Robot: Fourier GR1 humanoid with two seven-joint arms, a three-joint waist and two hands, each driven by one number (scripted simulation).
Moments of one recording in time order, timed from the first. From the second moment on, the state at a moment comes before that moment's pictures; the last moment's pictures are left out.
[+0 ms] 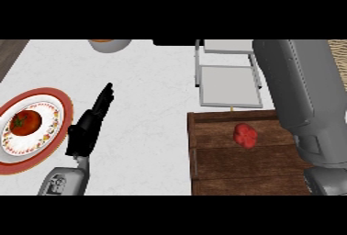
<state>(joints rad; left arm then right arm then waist) -0.16 0.09 -0.06 -1.46 -0.13 0.01 0.02 -1.17 -0.18 -0.12 -0.96 1.28 -0.54 0.77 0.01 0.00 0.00</state>
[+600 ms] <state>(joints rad) -0.15 0.10 -0.05 -1.47 -0.12 -0.01 0.03 -1.10 -0.17 -0.15 -1.13 1.29 -0.50 0.87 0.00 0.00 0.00</state>
